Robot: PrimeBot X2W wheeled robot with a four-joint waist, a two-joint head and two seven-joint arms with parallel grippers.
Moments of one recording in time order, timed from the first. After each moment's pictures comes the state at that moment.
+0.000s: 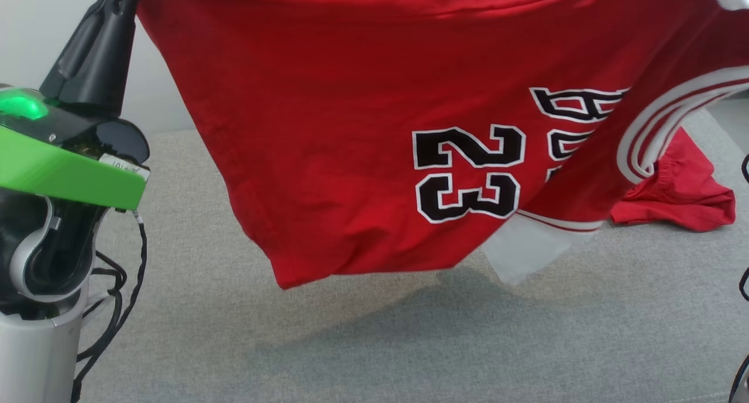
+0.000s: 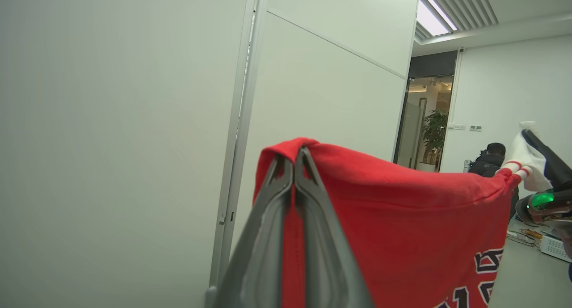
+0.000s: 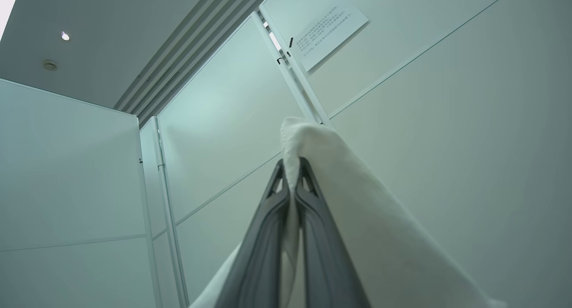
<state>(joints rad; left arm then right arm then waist) -0.51 0.31 -0.18 -0.32 -0.90 0.00 0.17 -0.53 -0.22 -0.05 -0.26 0.92 0.04 -0.04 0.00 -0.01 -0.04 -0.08</state>
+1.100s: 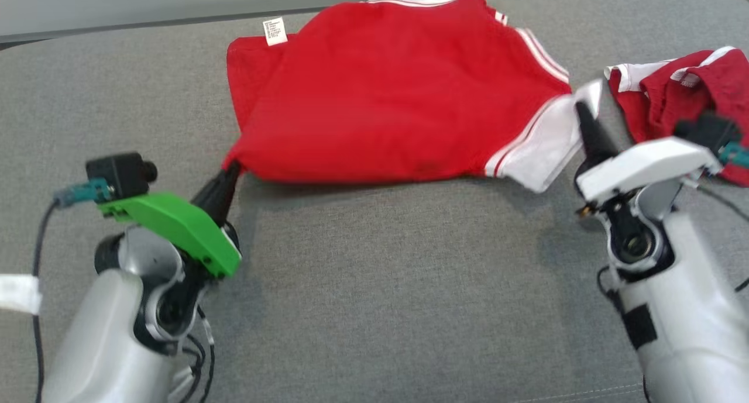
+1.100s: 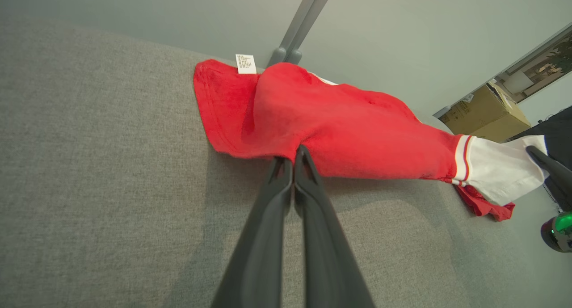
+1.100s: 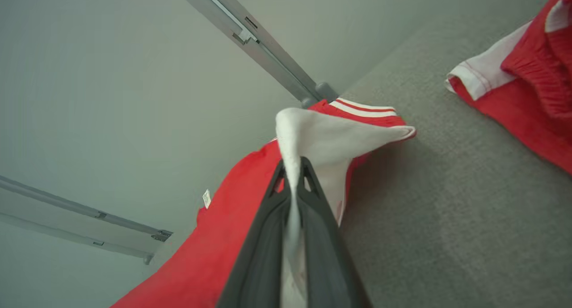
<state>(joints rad) -0.39 0.20 -0.32 0.14 -0.89 0.07 0.26 -0.43 -0.10 0.12 0.34 0.89 -0.05 0.06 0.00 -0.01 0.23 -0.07</state>
